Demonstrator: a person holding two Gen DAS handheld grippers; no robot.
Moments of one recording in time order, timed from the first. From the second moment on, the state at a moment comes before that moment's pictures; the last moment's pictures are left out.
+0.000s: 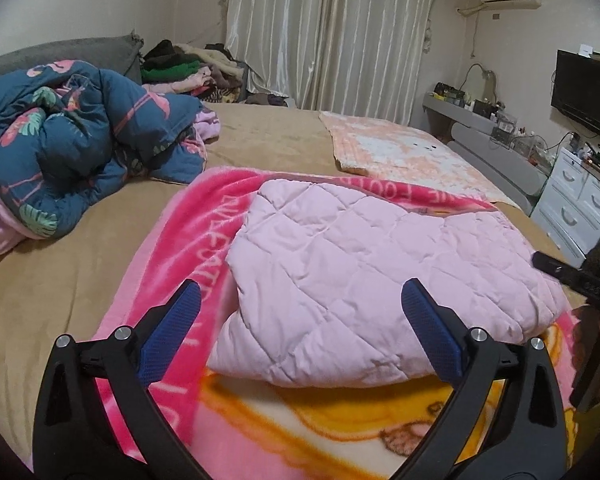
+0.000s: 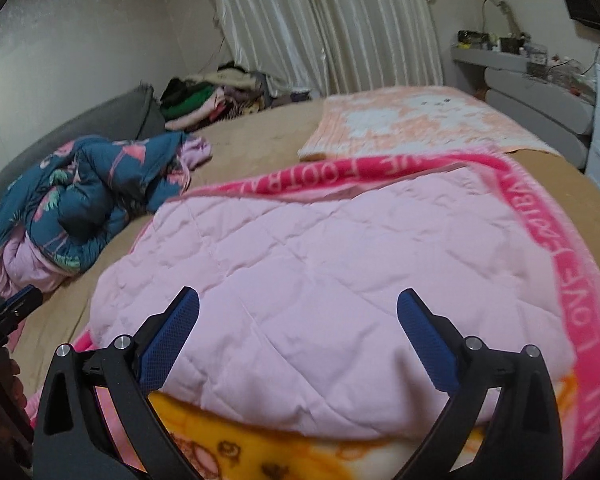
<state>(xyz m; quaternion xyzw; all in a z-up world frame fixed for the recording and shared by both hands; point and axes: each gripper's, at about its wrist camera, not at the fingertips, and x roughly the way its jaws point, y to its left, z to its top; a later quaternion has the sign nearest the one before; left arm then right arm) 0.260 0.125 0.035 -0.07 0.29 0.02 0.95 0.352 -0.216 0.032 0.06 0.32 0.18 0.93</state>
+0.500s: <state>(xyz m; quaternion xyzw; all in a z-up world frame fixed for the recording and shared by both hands) 0.218 0.108 0.039 -0.05 0.27 0.02 0.96 0.277 -0.258 0.052 0.04 0.28 0.16 0.95</state>
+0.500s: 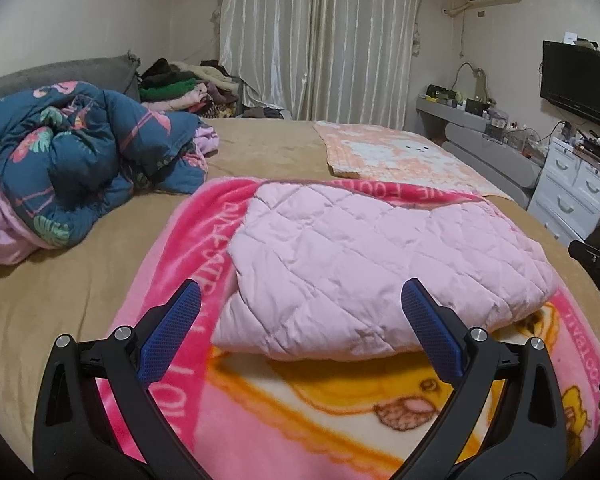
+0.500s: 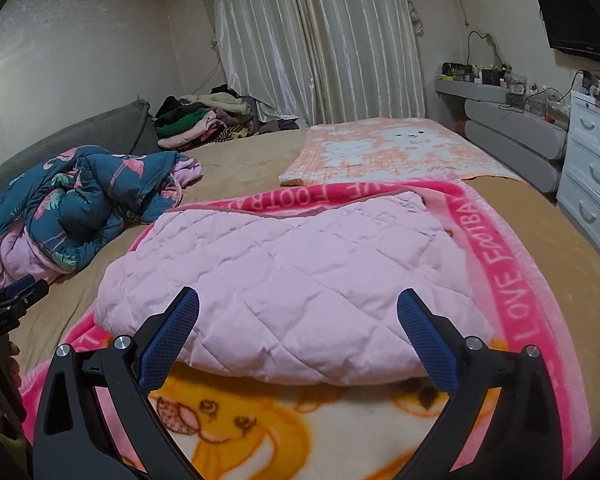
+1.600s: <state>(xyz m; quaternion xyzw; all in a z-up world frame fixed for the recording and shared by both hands) 0.234 0.066 -0.054 -0.04 0.38 0.00 0.92 0.270 -0.305 -0.050 0.08 0.37 0.09 0.92</state>
